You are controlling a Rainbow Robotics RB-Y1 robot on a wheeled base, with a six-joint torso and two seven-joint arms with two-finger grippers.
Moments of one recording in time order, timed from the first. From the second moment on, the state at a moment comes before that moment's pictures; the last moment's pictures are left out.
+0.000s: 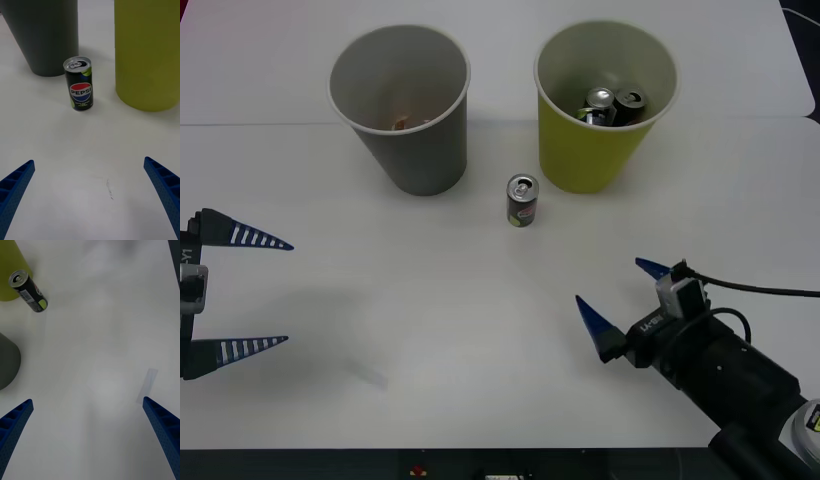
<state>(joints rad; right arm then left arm) 0.13 -0.97 0.70 -2.09 1.01 0.29 -0.01 0.26 1.13 0.26 -2.01 -1.31 -1.13 -0.09</state>
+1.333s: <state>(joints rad) -0.25 -0.47 0.95 -1.47 1.57 0.64 -0.59 0.26 1.13 0.26 -2.01 -1.31 -1.13 -0.09</state>
